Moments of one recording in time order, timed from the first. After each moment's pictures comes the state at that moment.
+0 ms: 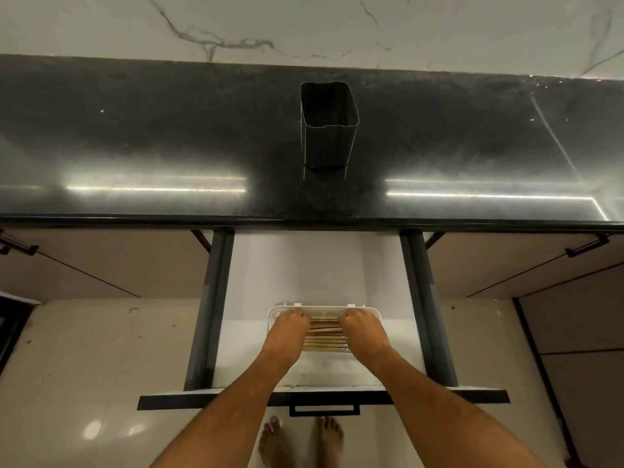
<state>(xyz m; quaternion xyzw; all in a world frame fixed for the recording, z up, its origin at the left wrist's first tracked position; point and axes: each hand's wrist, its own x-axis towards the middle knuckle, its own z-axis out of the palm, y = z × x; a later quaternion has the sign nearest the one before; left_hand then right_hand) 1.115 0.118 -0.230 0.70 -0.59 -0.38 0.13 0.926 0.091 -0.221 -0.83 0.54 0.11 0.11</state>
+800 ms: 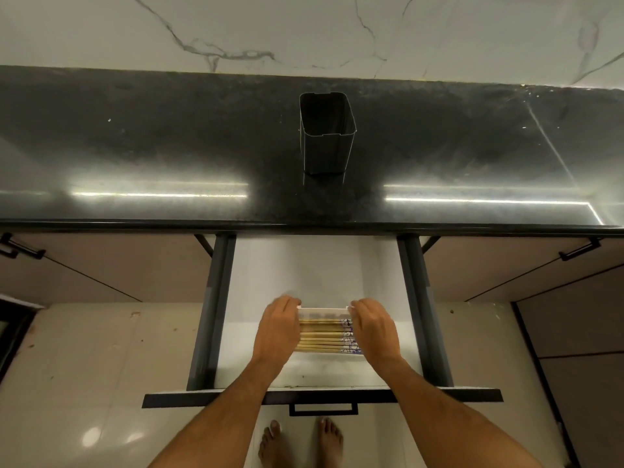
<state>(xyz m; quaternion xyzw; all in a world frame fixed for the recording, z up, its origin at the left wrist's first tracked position) 1.127 0.120 -0.219 0.67 -0.69 -0.16 0.22 0.903 0.101 -0.226 -0.77 0.60 -0.20 0.10</state>
